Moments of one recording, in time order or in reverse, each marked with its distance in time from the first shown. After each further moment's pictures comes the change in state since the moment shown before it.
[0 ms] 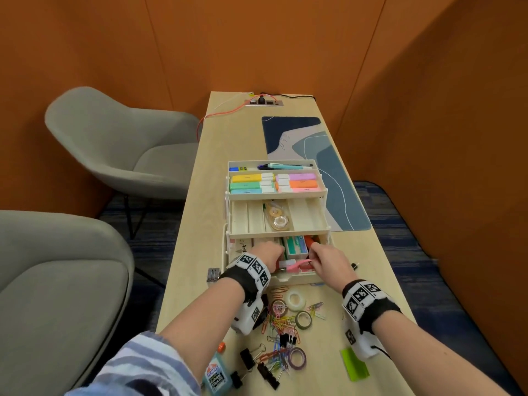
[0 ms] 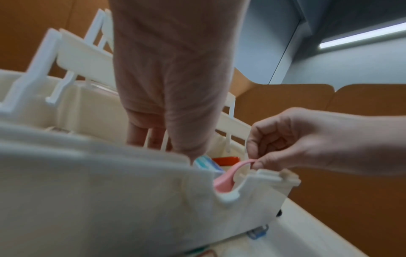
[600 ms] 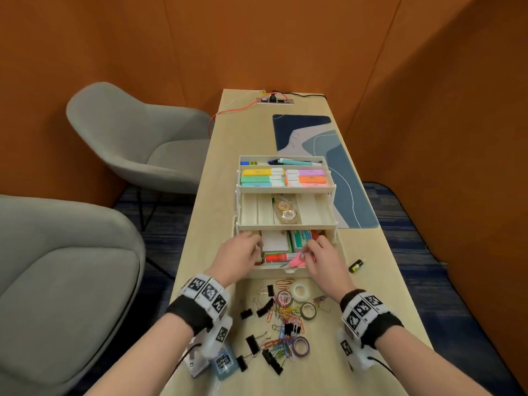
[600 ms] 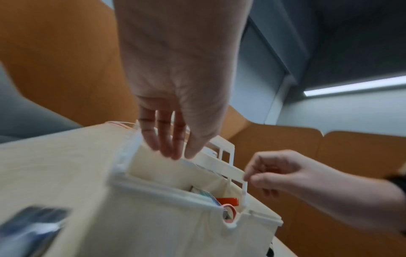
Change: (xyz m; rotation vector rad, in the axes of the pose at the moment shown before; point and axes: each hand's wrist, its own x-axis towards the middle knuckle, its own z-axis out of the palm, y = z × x) left_hand -0.092 -0.040 0.003 -0.223 0.453 -0.026; right_hand -0.028 -0.039 0.004 0.105 0.184 -0.090
